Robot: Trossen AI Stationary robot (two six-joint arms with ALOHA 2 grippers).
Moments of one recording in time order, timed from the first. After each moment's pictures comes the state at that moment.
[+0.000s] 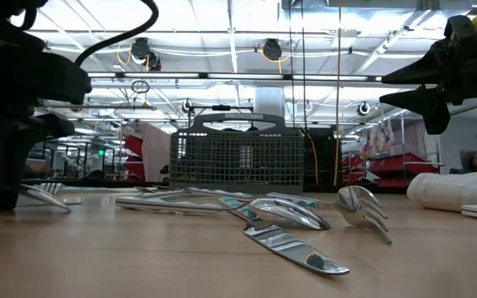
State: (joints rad) left arm -0.57 1.59 0.71 -0.47 -0.11 -0.59; right arm 0.16 0.10 0.01 0.08 0.52 0.56
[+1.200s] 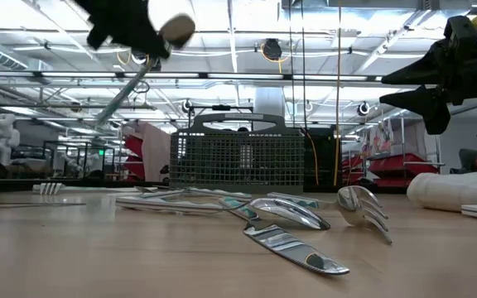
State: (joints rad) left arm -0.36 1.22 0.90 -0.45 -0.89 -0.65; right arm 0.16 0.10 0.01 0.08 0.52 0.56
